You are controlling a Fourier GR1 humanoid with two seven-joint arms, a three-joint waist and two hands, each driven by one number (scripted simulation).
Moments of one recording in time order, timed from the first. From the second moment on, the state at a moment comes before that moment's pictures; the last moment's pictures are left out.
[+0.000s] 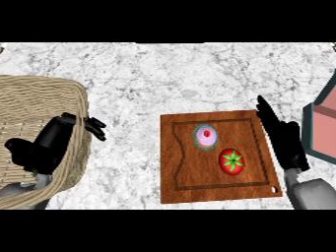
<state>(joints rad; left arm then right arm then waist) -0.14 0.36 -0.22 -1.61 0.13 0.08 0.05 -0.16 -0.33 0.24 -1.41 -0.12 -0.18 0.14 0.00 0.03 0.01</state>
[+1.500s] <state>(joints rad) -0.22 0.33 -0.06 -1.50 -0.05 -0.22 -0.18 -0.32 -0.70 0.49 -2.17 0.49 0.12 1.00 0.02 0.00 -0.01</state>
